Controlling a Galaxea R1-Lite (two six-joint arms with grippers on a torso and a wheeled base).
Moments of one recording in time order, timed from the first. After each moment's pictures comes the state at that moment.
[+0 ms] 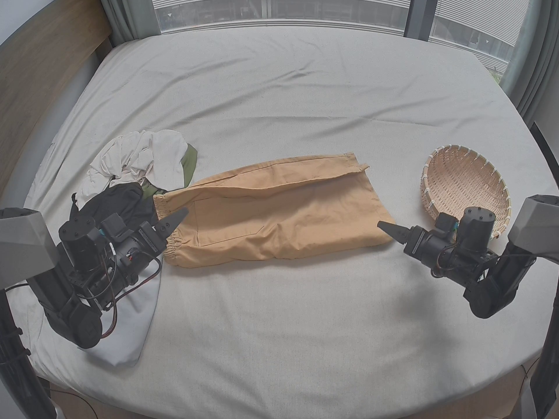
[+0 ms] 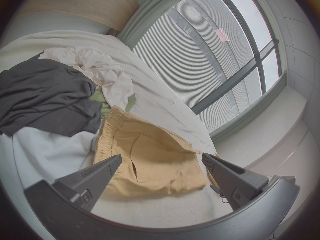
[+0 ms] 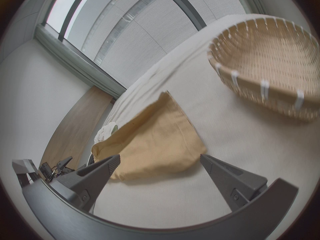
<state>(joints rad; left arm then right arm) -0.18 2.04 -0.45 -1.55 -0.24 -0.69 0.21 2.17 -0.63 -1.34 0.30 0.60</state>
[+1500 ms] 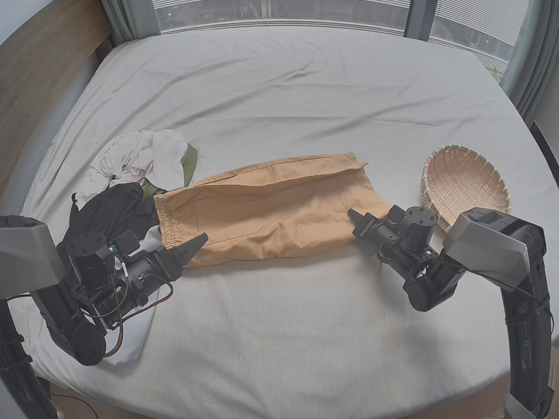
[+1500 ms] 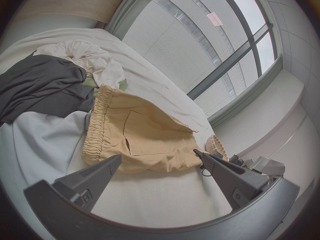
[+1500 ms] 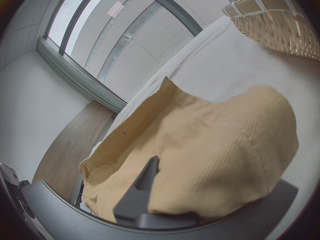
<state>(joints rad) -0.25 2.03 -0.36 -1.55 -0.24 -0.59 0.34 2.50 -1.10 -1.40 0.09 0.68</state>
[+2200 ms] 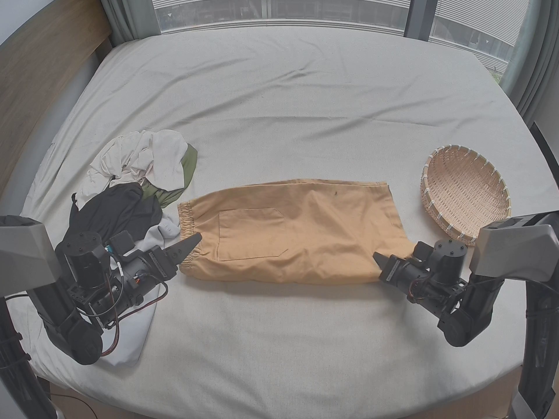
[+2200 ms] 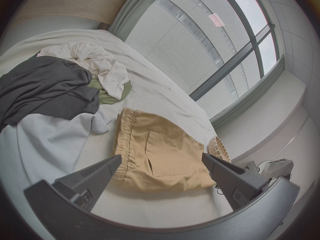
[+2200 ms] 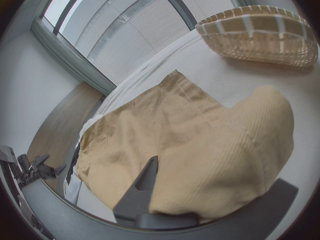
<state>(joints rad) -0.23 2.03 -0.35 -1.55 -0.24 -0.59 0.32 2.31 -0.54 -1.54 0.08 0.55</state>
